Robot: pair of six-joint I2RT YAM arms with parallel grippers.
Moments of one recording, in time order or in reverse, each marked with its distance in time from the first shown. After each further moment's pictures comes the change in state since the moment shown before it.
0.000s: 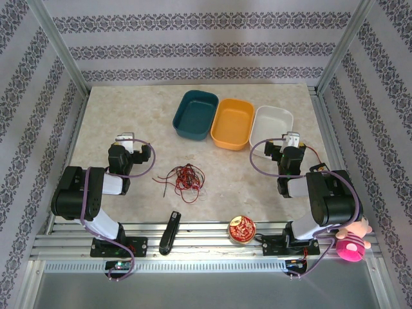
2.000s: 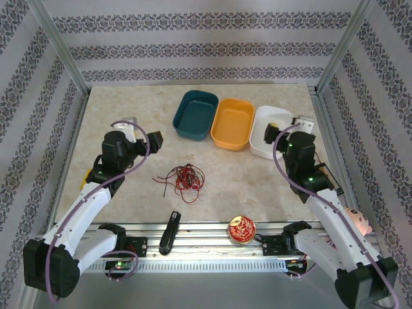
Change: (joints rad) left arm -0.246 -0.633 0.299 -0.958 0.067 -0.344; right arm 0.275 -0.681 0.424 -1.160 0.134 0.275
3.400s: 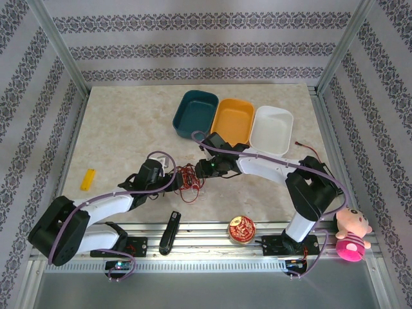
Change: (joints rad) left arm -0.301 0.272 -0.292 0.198 0.092 -0.325; right arm 0.445 0.848 0.368 -0.248 -0.592 0.238
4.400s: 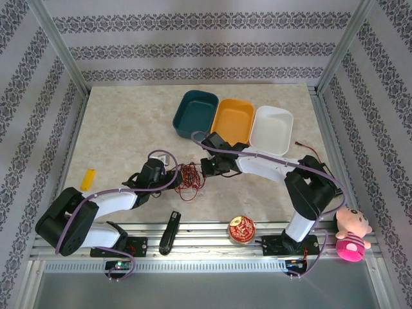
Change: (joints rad) left arm 0.000 0.094 0.000 0.122 -0.034 -0.047; right arm 0.000 -0.005 0.010 -0.026 0.112 -0.026
